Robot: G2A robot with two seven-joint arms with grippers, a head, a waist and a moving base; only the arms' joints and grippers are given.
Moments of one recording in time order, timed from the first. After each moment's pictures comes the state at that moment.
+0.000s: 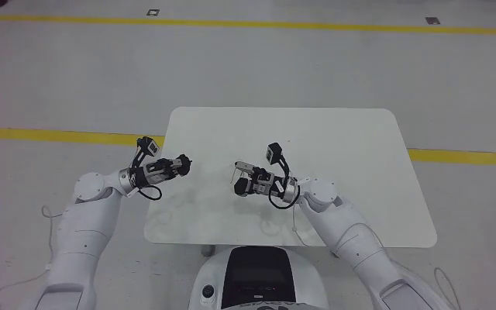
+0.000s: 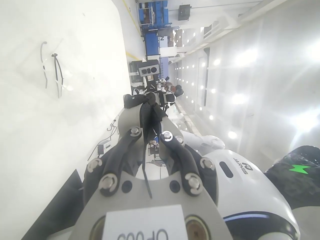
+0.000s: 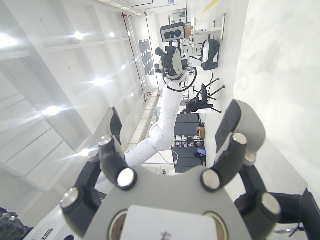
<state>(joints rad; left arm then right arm) 1.15 -1.08 -1.44 -0.97 -0.53 -0.34 -1.39 -1.17 -1.38 0.98 -1.15 0.46 -0.17 0.89</state>
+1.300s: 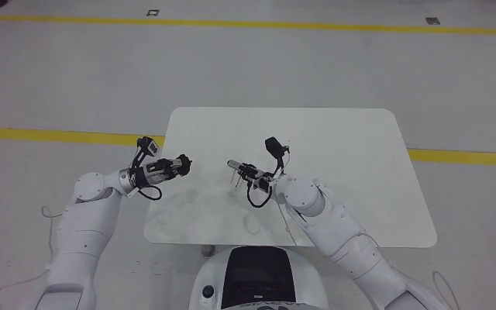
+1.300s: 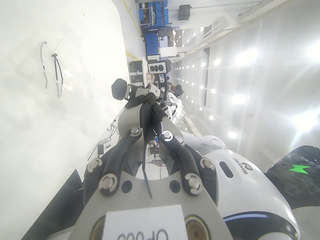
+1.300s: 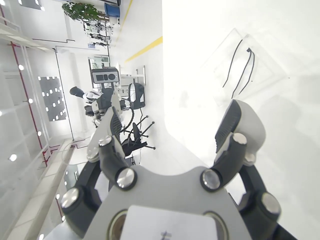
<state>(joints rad) 1.15 -1.08 -1.44 -0.97 -0.53 -0.34 -1.39 -1.21 -1.36 0.90 -1.48 -0.09 0.34 0.44</state>
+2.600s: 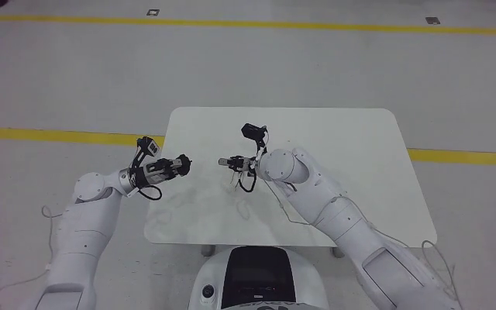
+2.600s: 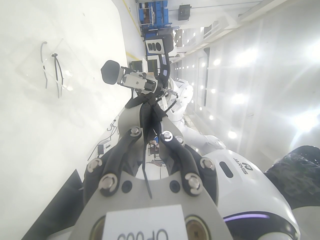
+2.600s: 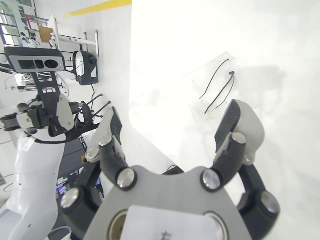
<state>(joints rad) 1.15 -1.08 -1.44 -0.97 -0.53 -0.34 -1.39 -0.92 -1.49 0.82 -1.16 -0.38 0.34 0.75</state>
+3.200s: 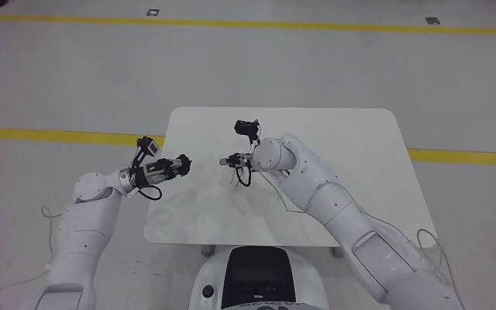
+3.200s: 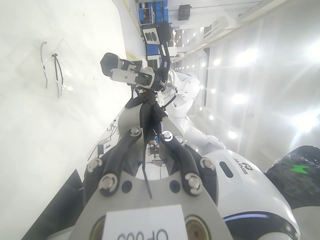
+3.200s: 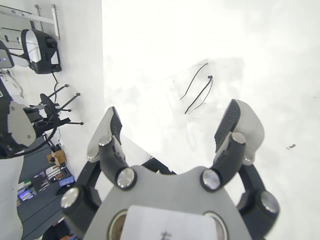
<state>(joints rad) 1.15 -1.08 -1.44 -0.97 -0.53 -0.34 -1.39 -0.78 -1.59 0.79 -0.97 -0.57 0.34 0.92</state>
